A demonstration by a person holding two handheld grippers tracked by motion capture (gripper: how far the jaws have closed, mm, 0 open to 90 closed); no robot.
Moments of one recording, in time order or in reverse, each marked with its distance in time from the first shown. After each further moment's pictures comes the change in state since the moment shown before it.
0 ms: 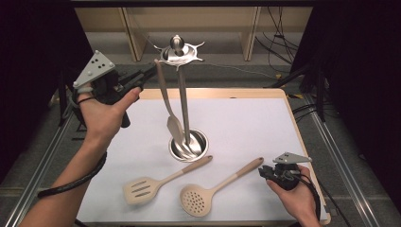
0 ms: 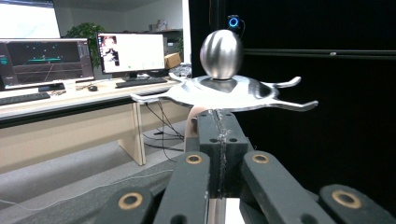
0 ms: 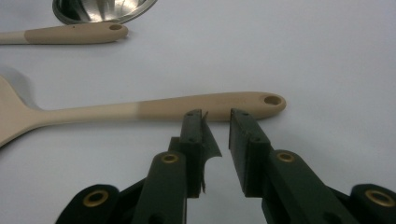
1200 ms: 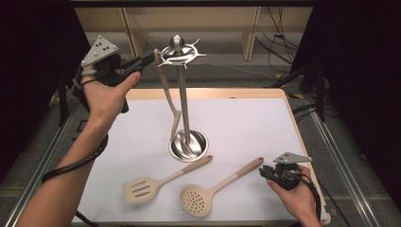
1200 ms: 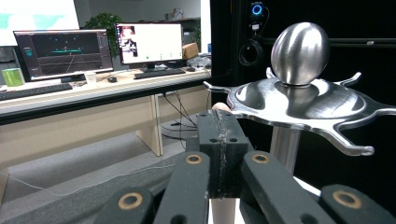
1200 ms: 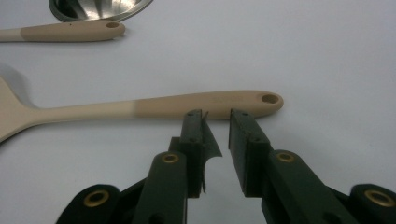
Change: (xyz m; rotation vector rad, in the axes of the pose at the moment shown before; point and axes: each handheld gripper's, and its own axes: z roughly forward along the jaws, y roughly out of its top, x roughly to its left) left arm 0.028 0.007 0.026 0.041 0.061 0.010; right arm -0.004 0.000 0.002 -0.006 -0.002 -0.028
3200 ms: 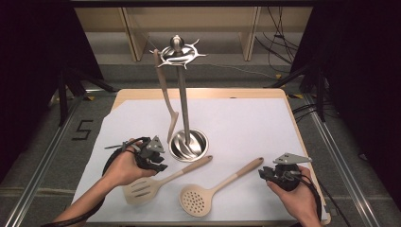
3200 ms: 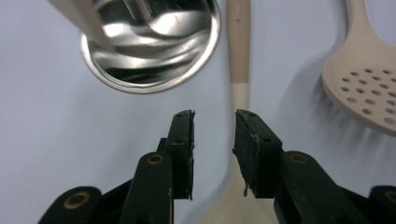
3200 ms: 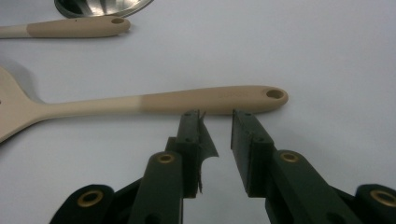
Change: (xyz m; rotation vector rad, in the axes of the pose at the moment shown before) left arm -0.048 -0.201 -0.019 0.954 -0.323 0.261; right arm 0.005 0.000 -0.004 0.039 0.009 0.033
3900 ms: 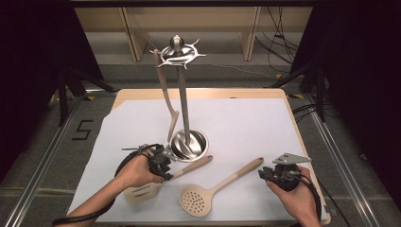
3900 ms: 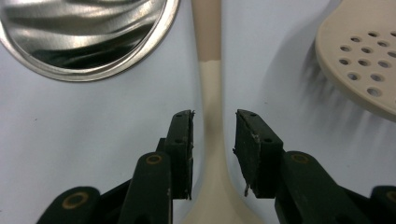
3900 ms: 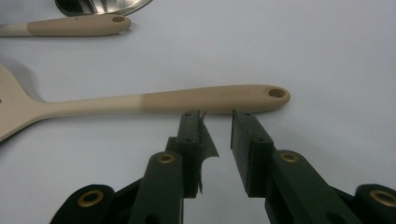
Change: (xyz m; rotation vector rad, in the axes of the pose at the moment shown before) left arm -0.011 0.009 0.034 0.165 -0.080 0.079; right arm 0.000 0.000 0.001 -0.001 -0.002 -0.004
